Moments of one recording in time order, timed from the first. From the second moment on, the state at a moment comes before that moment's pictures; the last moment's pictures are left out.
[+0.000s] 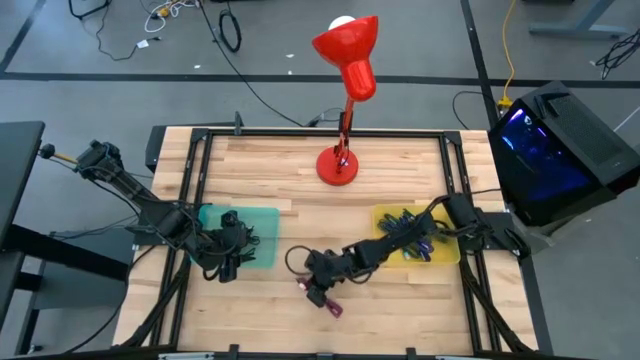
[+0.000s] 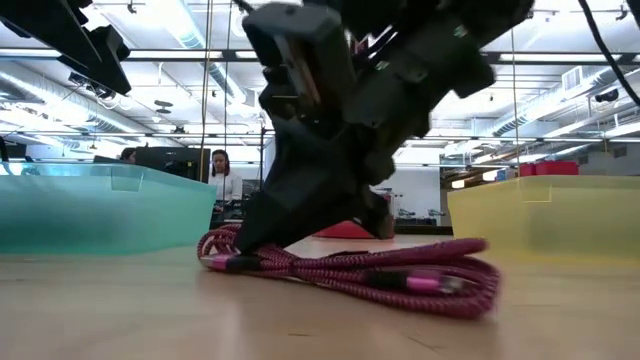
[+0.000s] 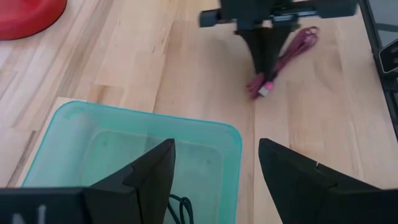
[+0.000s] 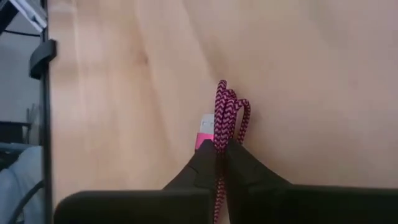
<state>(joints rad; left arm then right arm) -0.65 1.01 0.73 -0.59 -0.48 -0.62 0.33 2.15 1.30 0.06 -0.01 0.82</state>
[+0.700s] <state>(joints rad) -0.65 1.01 0.73 -0.60 -0.50 -0.62 0.20 1.71 1.30 -0.61 0.24 0.68</state>
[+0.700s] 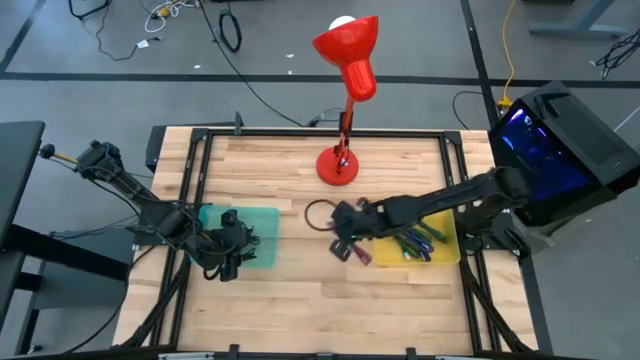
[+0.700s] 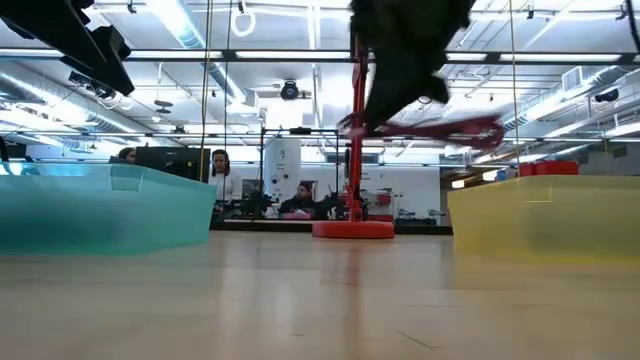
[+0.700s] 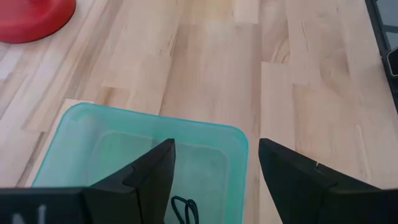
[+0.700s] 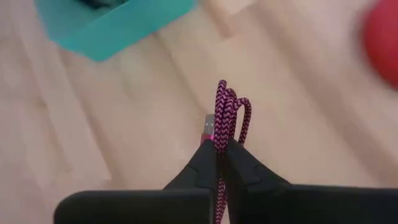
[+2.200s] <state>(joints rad) -0.65 1.01 0.73 -0.59 -0.52 -0.62 0.38 1.57 1.06 -1.25 0.45 1.20</state>
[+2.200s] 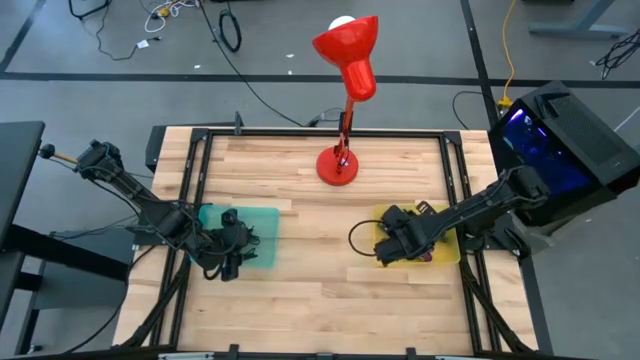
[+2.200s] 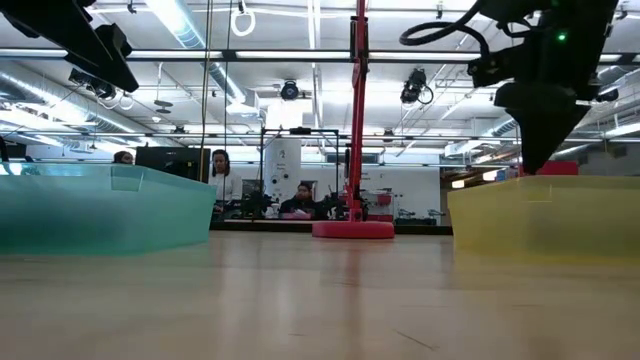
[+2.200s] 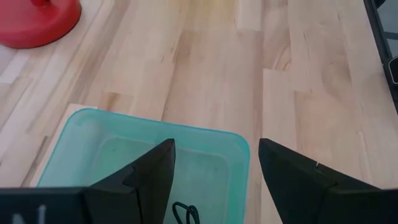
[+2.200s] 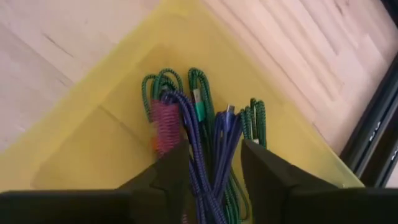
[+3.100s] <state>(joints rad) -0.67 0.56 0.73 -0.64 -0.95 -0.21 0.28 1.40 1.18 -0.69 0.86 0.35</state>
